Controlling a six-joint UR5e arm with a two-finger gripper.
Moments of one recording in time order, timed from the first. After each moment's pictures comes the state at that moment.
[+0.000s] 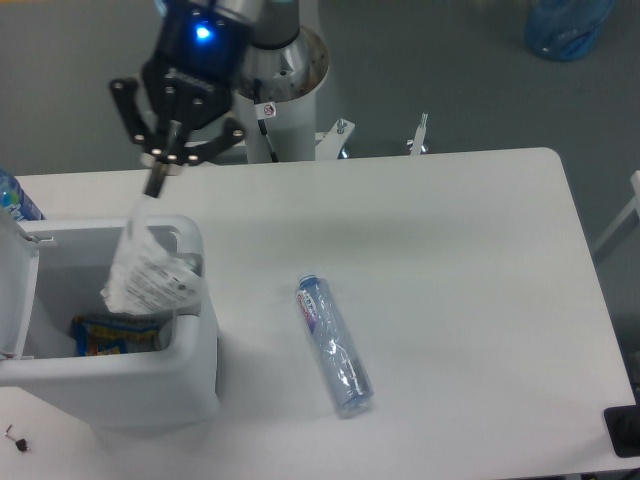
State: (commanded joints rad) arm 2.30 -1.51 -1.64 -0.99 0.95 0.25
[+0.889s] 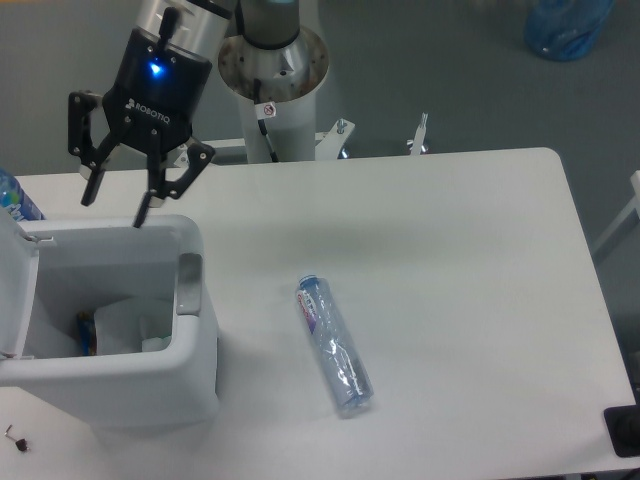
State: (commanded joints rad) arm 2.35 -1.58 -1.67 -0.88 1.07 0.25
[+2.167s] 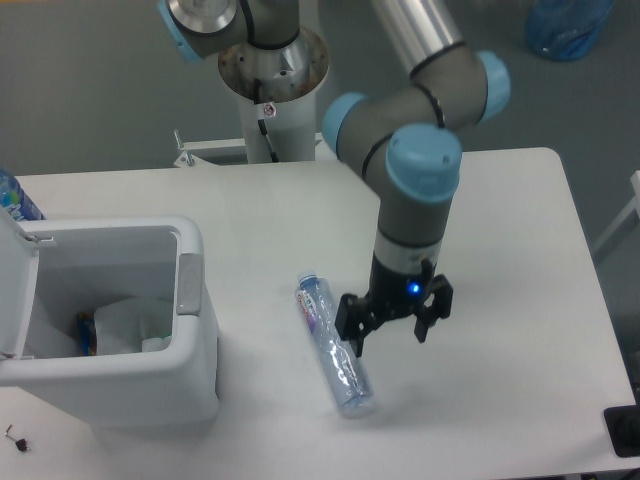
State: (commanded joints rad) arm 2.48 -2.07 -1.53 -0.87 1.40 0.20
